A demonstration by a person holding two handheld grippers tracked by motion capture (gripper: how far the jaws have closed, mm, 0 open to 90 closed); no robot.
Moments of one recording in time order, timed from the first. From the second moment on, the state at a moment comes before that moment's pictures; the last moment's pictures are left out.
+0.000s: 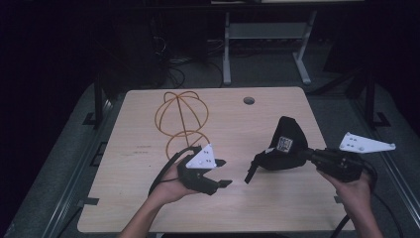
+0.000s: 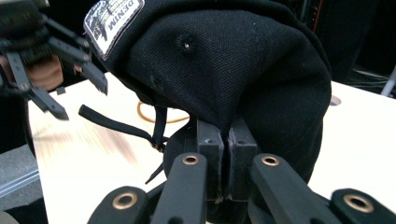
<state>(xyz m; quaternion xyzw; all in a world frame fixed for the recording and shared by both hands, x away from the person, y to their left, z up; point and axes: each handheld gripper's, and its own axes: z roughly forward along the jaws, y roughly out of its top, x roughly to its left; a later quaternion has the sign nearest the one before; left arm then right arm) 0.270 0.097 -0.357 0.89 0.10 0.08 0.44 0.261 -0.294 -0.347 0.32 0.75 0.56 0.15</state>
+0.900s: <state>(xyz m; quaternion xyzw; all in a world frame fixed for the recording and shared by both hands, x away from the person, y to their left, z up) 0.256 0.125 -0.395 0.90 0.09 0.10 0.42 0.291 -0.251 -0.265 0.27 0.77 0.56 0.15</state>
